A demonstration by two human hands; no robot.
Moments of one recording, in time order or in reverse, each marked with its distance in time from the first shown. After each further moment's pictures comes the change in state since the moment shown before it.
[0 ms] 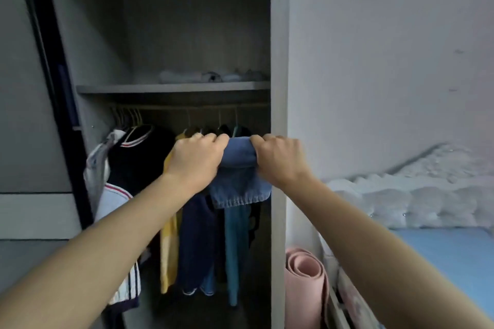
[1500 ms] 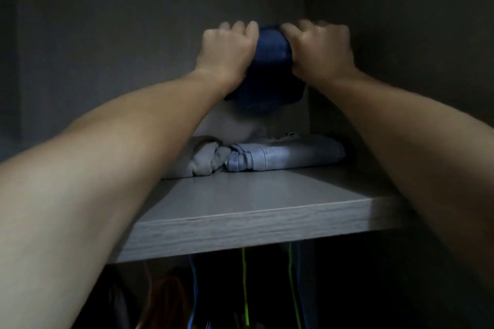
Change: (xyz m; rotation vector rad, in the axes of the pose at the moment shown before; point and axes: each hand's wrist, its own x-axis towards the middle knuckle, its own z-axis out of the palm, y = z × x) left_hand 0.613 -0.210 0.311 0.011 0.581 0.004; right_hand 0.604 0.139 0.253 -0.322 0.403 0.066
